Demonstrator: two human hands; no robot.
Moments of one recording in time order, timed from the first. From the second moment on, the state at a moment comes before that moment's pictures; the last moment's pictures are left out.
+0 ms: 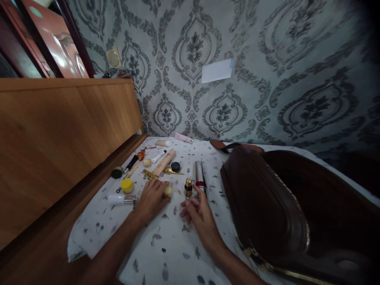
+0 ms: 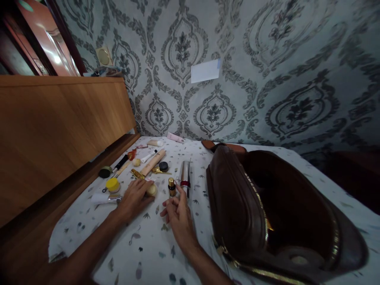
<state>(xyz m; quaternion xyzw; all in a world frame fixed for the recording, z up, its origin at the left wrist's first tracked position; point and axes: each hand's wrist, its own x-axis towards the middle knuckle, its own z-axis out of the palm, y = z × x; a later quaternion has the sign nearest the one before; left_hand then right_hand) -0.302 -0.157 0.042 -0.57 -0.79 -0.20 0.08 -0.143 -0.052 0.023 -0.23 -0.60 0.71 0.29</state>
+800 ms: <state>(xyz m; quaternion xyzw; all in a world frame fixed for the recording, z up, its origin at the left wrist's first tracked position) -0.367 -0.153 0.072 -0.45 -0.88 0.04 0.12 -0.143 -0.051 0.020 -0.21 -0.61 0.71 0.29</state>
